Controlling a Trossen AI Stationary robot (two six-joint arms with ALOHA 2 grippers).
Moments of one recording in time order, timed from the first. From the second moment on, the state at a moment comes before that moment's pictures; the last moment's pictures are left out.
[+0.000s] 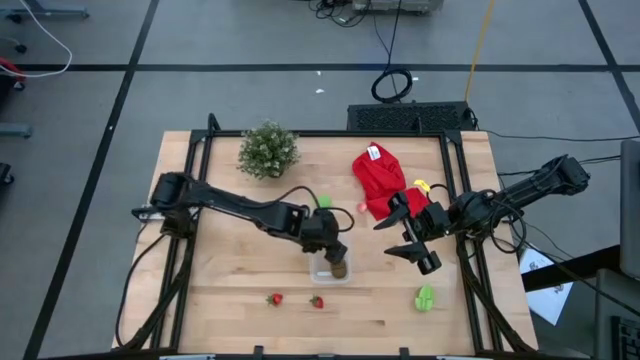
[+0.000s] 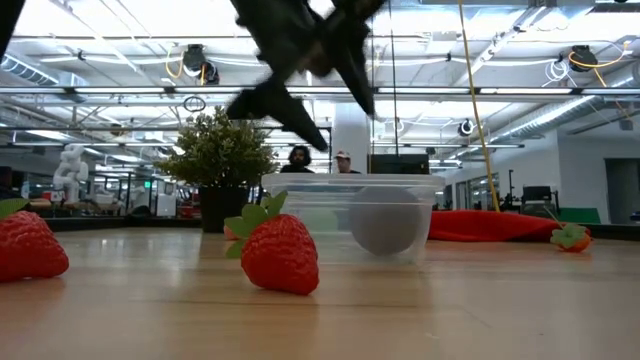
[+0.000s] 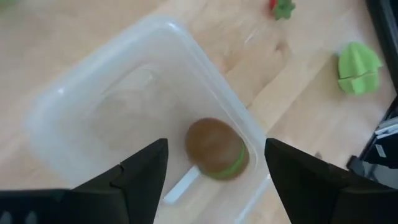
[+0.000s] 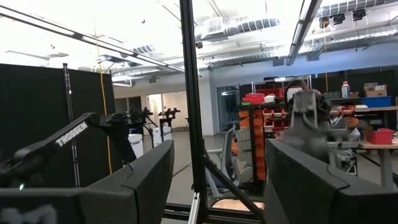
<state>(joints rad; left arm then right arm) -0.18 1.87 1.45 -0.56 -0.04 -1.09 0.36 1.02 0.59 0.79 0.02 0.09</state>
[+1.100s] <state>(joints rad) -0.01 1.84 1.22 -0.80 -0.22 -1.05 0.36 1.02 0.59 0.75 0.02 0.09</state>
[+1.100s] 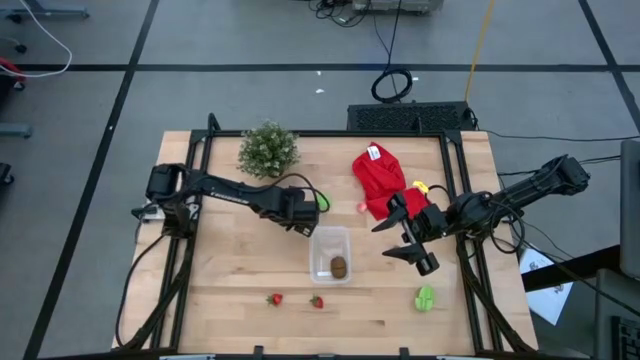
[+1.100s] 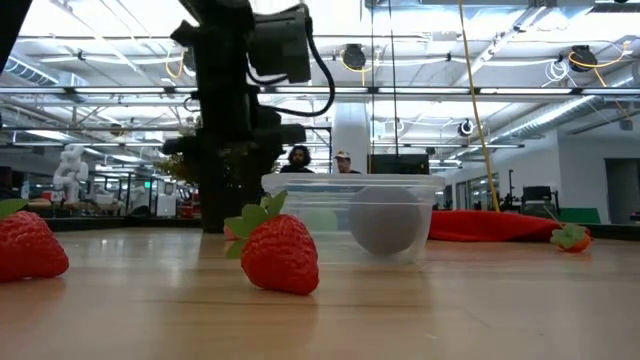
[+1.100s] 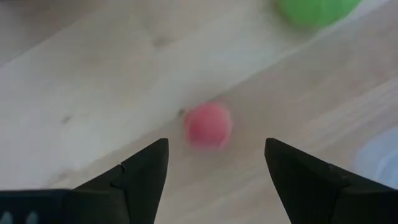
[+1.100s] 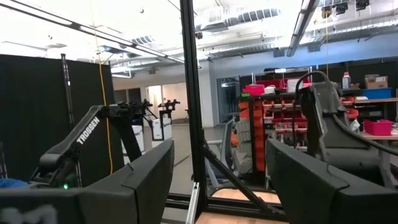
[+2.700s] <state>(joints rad) 0.06 1.84 1.10 -0.63 -0.15 -1.02 0.36 1.02 0.59 0.75 0.02 0.09</state>
